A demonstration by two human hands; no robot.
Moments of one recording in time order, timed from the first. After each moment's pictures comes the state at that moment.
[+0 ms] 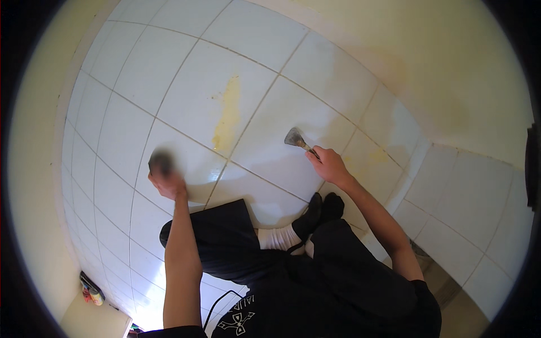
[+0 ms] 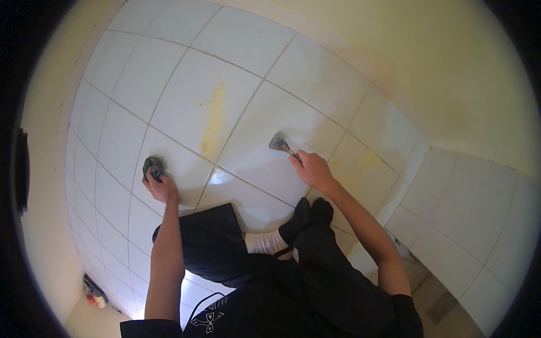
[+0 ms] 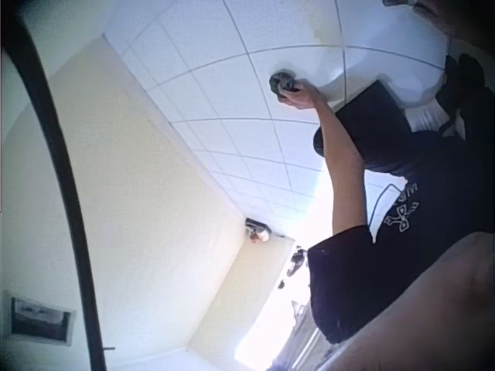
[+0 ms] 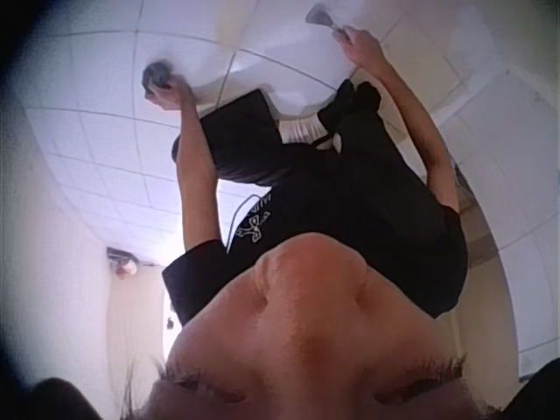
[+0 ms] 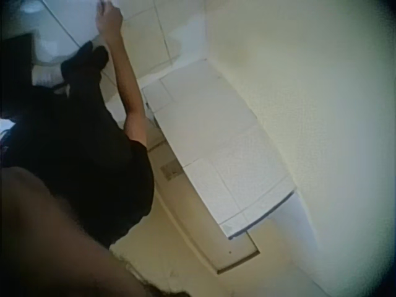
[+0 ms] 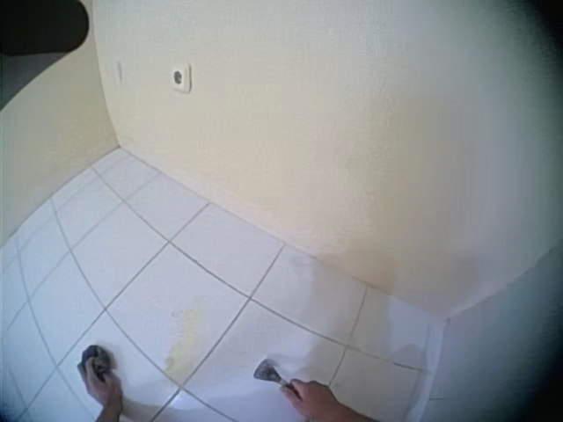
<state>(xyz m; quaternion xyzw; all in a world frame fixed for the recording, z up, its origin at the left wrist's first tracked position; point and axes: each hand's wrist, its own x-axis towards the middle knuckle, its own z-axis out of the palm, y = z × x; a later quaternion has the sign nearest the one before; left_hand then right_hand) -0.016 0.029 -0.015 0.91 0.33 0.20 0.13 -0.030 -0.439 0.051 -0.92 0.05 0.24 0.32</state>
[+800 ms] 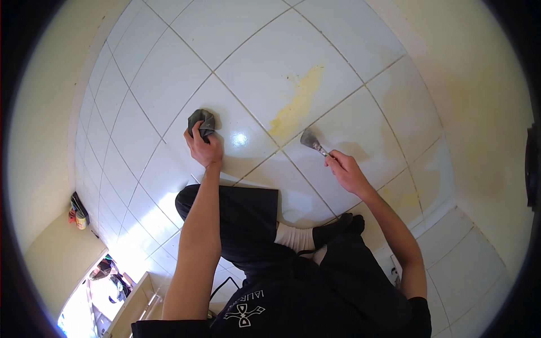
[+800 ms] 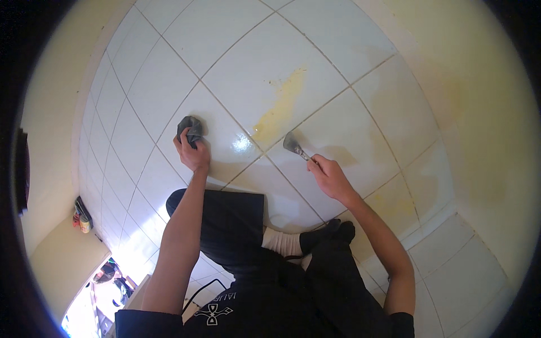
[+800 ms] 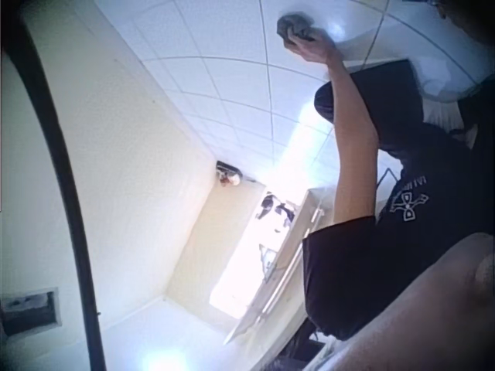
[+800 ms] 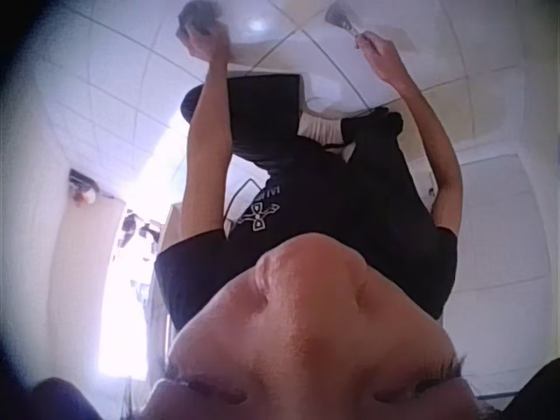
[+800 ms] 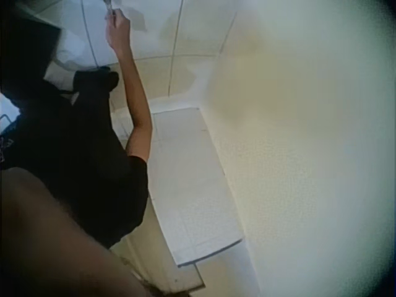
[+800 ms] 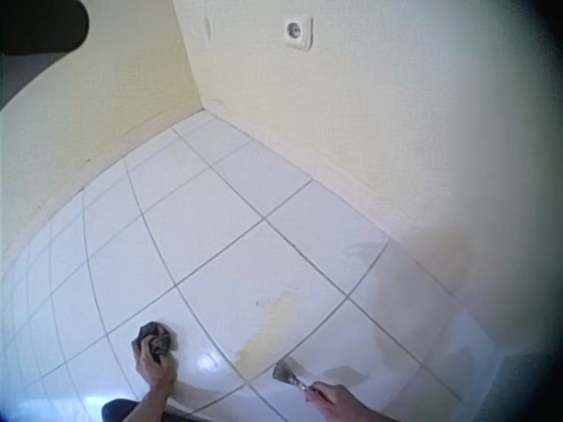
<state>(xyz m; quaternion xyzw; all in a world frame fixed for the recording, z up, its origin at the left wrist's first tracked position) -0.001 0.027 0.003 0.91 0.34 0.19 0.16 0.028 -0.364 0.050 -0.76 -0.04 0.38 0.53</state>
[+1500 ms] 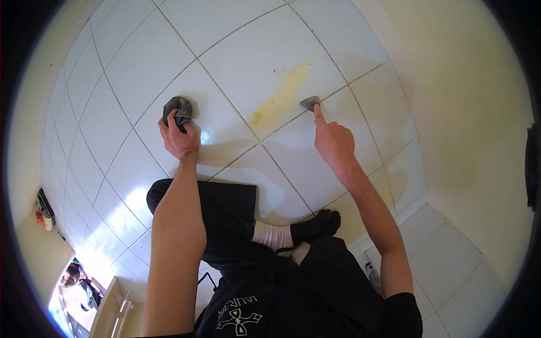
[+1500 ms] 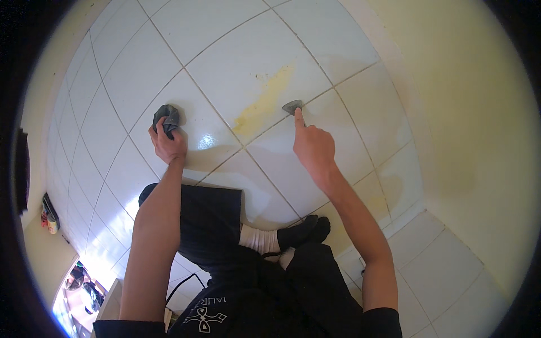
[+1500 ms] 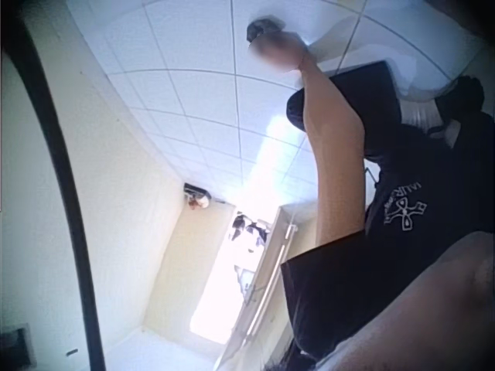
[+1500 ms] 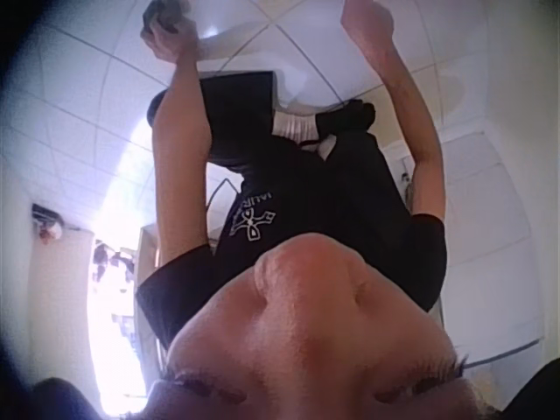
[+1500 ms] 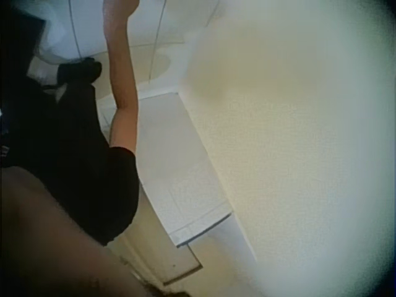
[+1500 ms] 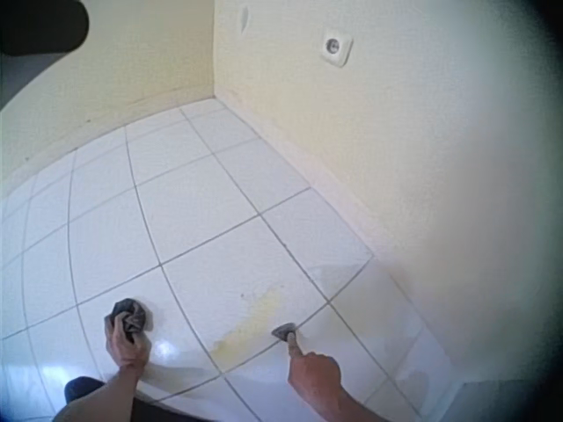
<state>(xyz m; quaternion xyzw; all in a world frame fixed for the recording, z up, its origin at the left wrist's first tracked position) -0.007 0.034 -0.004 0.90 0.37 0.18 0.15 0.086 -0.317 0.080 -0.96 -0.19 0.21 -0.01</state>
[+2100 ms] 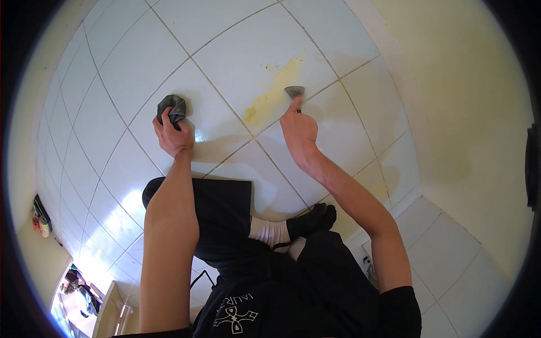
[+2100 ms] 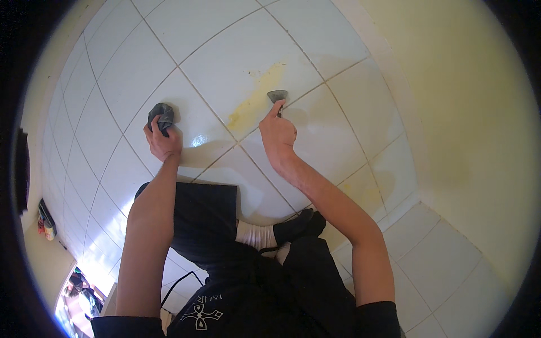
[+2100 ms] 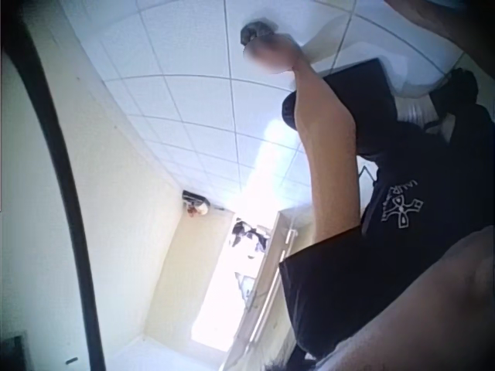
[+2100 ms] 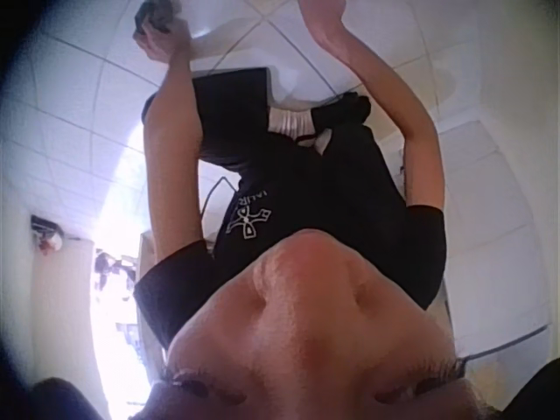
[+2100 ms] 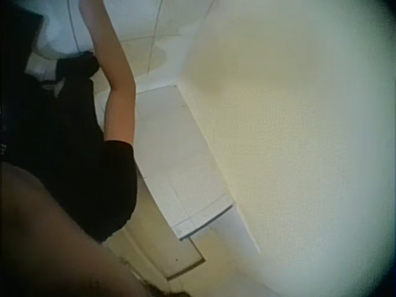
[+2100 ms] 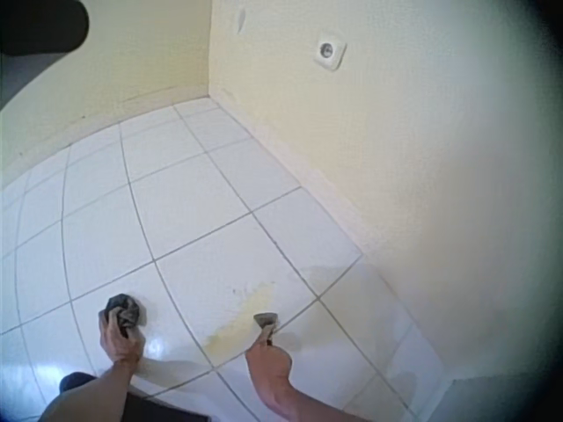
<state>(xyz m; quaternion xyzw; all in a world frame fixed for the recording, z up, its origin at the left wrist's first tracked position) -0.005 0.032 0.000 0.90 0.39 0.15 0.16 0.075 -0.247 0.058 -0.93 -0.22 0.17 -0.22</state>
